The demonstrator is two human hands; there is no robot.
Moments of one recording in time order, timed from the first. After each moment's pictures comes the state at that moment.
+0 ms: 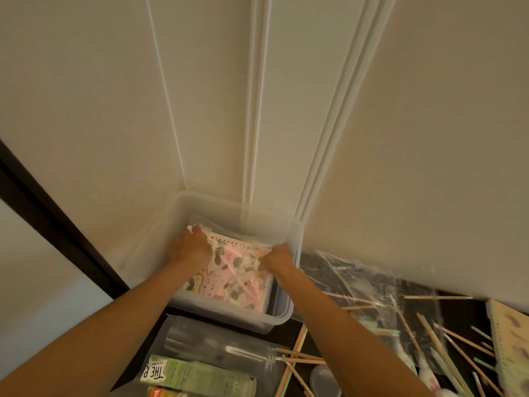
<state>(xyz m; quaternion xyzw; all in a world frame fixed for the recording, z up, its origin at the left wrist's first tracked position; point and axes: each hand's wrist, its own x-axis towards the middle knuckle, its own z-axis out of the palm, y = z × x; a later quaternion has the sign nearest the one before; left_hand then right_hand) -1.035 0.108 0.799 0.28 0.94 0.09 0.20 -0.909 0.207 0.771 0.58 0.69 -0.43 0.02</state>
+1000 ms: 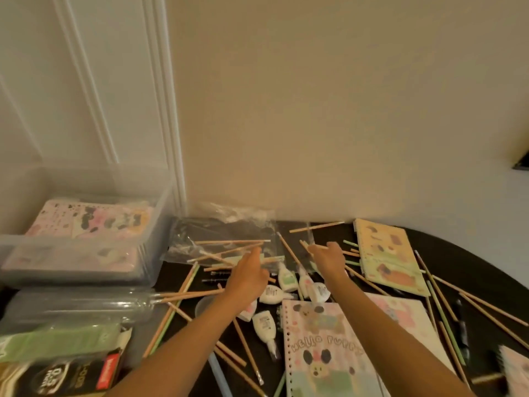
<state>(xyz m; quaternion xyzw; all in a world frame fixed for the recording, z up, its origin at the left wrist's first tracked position) -0.688 0.147 0.725 0.54 0.76 0.23 0.29 -0.546 0.232 0.732 0.69 0.50 -0.42 -0.30</state>
